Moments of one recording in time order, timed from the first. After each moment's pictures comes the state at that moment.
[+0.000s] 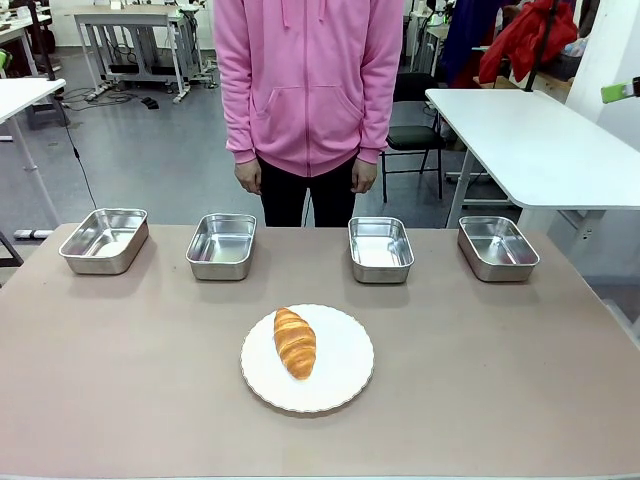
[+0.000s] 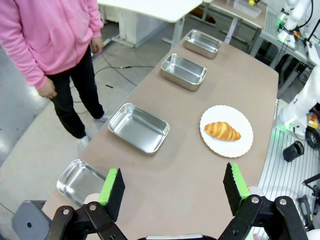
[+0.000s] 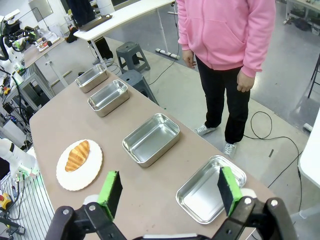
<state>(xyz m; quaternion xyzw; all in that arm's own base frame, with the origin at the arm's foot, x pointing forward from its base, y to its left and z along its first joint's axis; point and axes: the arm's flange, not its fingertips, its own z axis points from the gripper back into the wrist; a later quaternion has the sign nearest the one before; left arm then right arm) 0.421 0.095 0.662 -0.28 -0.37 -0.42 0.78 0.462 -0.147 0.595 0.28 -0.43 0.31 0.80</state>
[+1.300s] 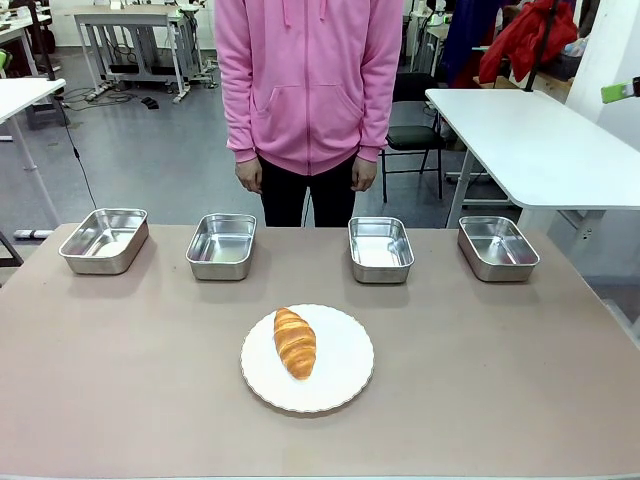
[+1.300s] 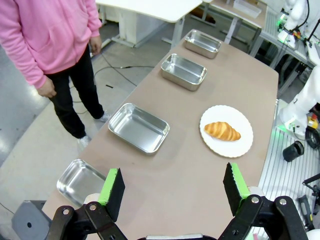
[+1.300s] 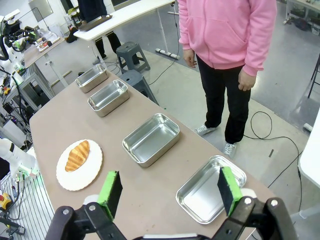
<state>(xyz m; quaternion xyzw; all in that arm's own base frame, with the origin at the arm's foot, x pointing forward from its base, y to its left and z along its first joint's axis) 0.421 0.095 0.662 -0.28 -0.37 -0.42 0.78 0.462 -0.147 0.595 0.28 -0.43 0.31 0.80</state>
